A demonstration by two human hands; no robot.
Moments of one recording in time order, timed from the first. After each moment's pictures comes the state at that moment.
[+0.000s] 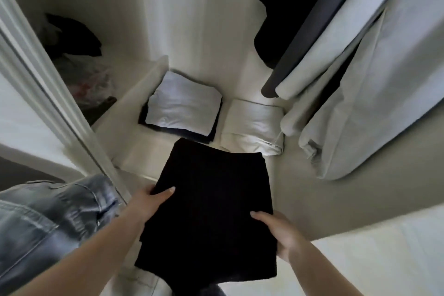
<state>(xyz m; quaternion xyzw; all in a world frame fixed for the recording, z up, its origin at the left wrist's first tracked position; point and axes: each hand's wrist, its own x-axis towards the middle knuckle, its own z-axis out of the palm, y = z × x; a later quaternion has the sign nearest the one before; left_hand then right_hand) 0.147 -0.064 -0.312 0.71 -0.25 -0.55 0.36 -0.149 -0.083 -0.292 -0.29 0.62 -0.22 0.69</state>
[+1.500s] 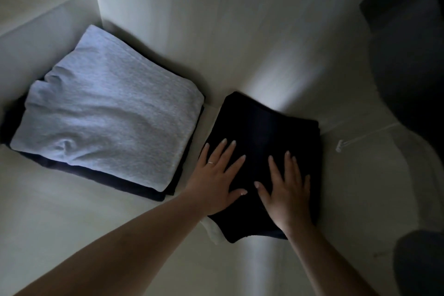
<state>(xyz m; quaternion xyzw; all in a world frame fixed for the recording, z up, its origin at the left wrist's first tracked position) 0.017 -0.460 -0.496 0.57 -0.80 -0.13 0.14 -0.174 -0.470 -0.446 -0.75 0.66 0.05 -0.03</state>
